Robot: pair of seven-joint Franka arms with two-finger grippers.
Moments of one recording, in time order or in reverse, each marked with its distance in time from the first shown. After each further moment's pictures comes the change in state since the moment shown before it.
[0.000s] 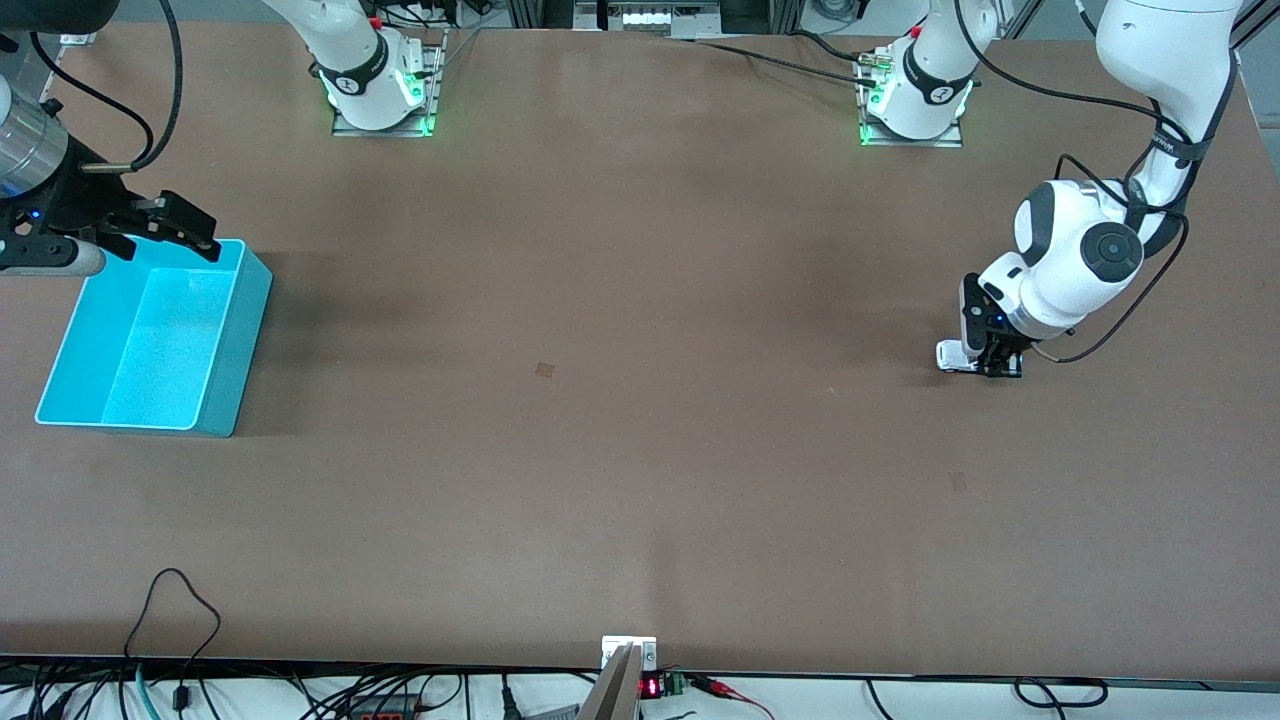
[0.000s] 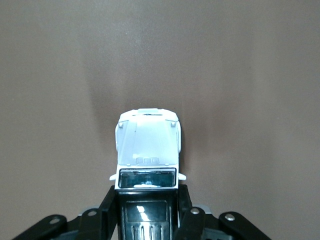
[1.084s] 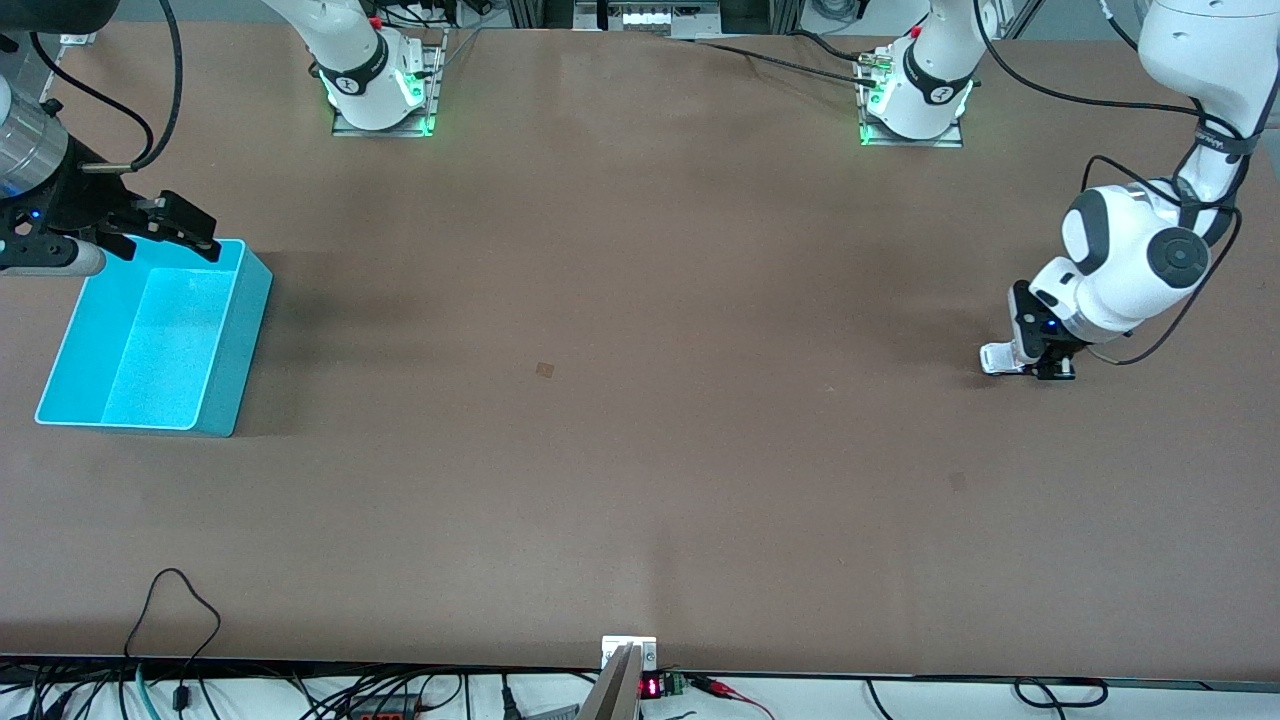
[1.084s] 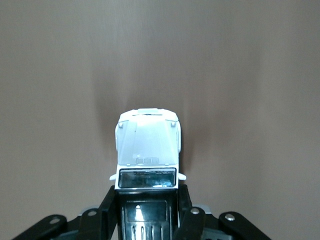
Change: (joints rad) left arm 0.171 0.040 0.004 0.069 0.000 -0.036 0.129; right arm 0.000 0.000 0.000 0.000 0.000 0.000 0.000
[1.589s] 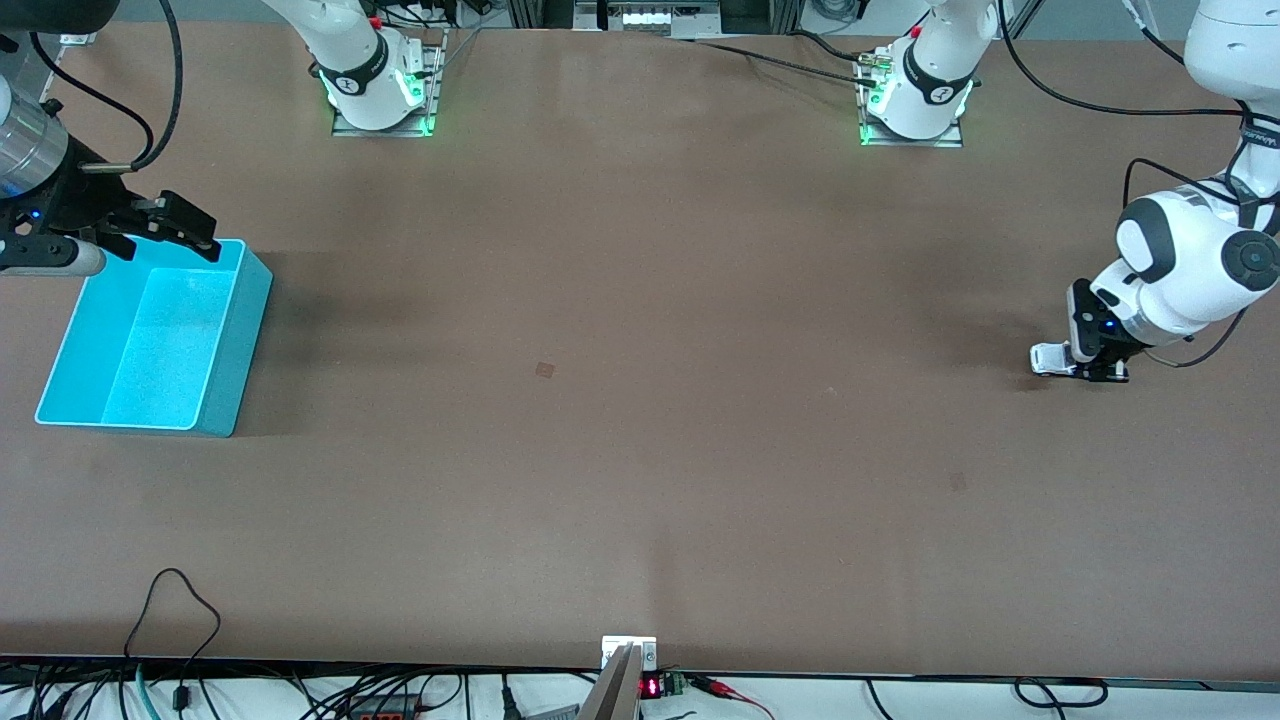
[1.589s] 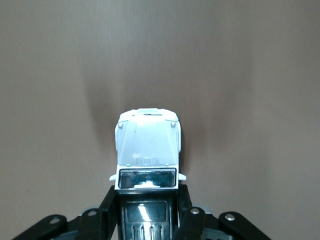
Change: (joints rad) left arm 0.135 0.055 0.002 0.090 0.000 -0.016 0.199; right arm 0.000 0.000 0.000 0.000 0.000 0.000 0.000
